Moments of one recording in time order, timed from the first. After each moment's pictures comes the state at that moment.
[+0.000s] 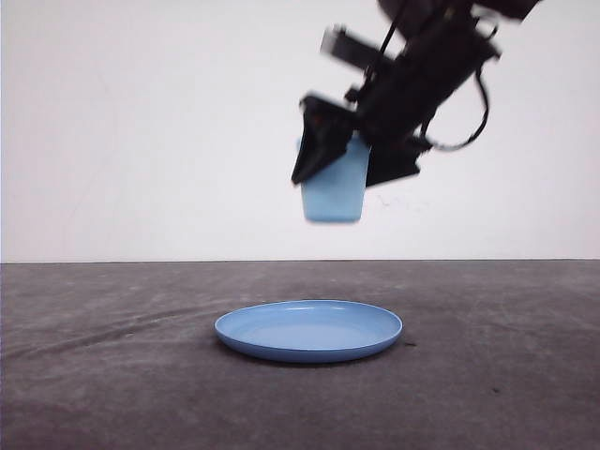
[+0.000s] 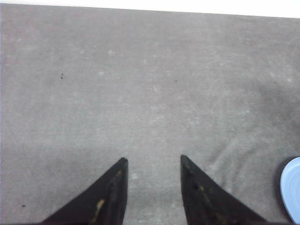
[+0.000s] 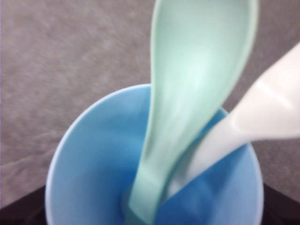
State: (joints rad) left arm -0.08 0.77 0.74 -0.44 0.02 -0.07; right arm 0.51 1.63 1.13 -0.06 -0.26 0.01
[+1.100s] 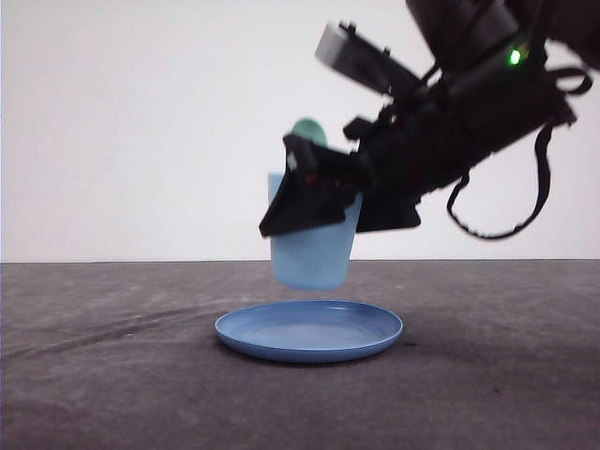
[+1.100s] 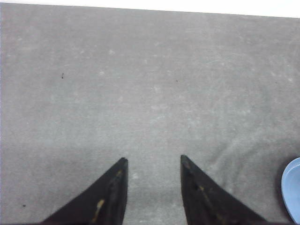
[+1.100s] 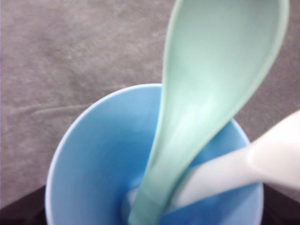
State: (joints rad) left arm -0.08 0.77 0.74 -0.44 0.02 -0.07; right arm 0.69 1.56 0.64 0.50 -0.20 0.01
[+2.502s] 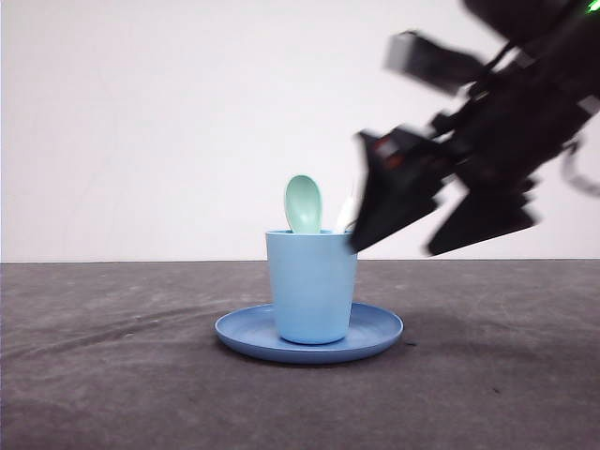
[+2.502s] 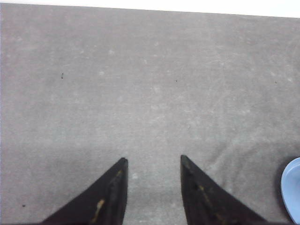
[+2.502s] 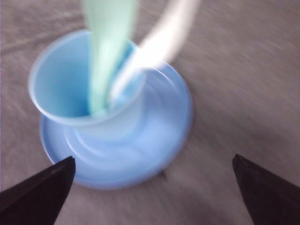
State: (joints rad) left arm -0.08 0.77 0.74 -0.44 0.02 -0.07; right arm 0.51 1.21 0.64 -0.17 -0.18 0.03
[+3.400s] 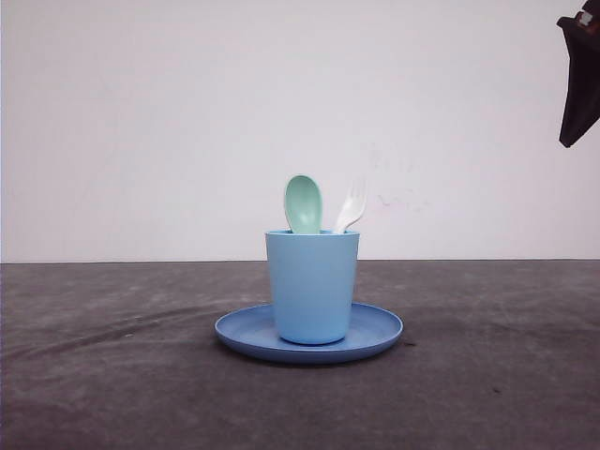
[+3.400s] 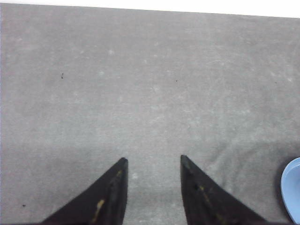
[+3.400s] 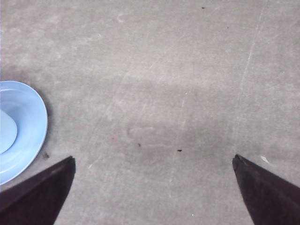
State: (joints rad) left arm -0.08 0.77 0.74 -0.44 0.02 -0.07; right arm 0.16 0.91 0.78 -0.62 -0.08 0.11
